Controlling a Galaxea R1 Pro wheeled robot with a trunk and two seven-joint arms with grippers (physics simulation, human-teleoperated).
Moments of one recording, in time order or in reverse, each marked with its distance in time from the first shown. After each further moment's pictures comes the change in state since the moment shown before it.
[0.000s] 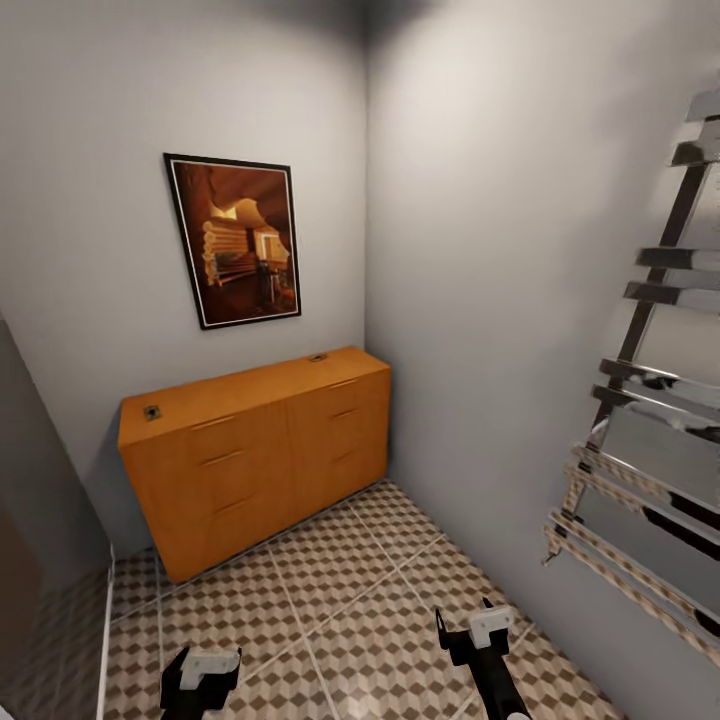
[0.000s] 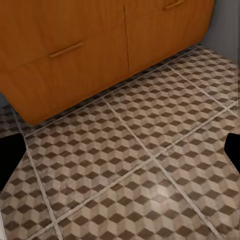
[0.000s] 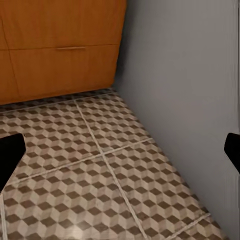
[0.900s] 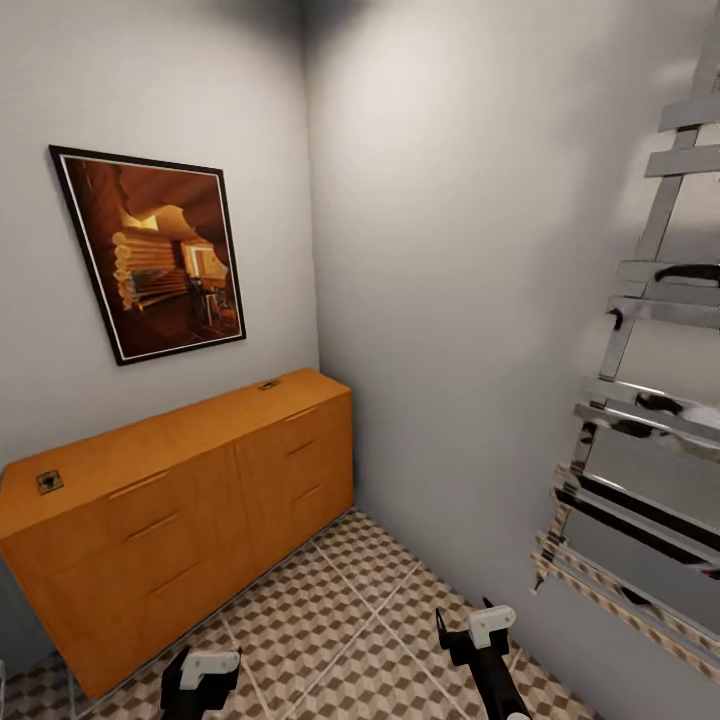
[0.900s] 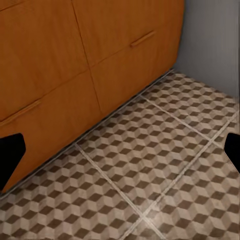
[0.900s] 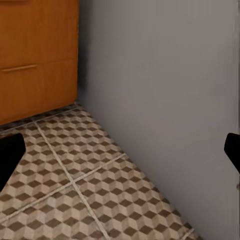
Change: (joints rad) left arm 0.000 -0.001 0.000 0.000 0.000 0.000 0.000; right arm 0.000 0.000 0.000 0.000 0.000 0.000 0.000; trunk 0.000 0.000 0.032
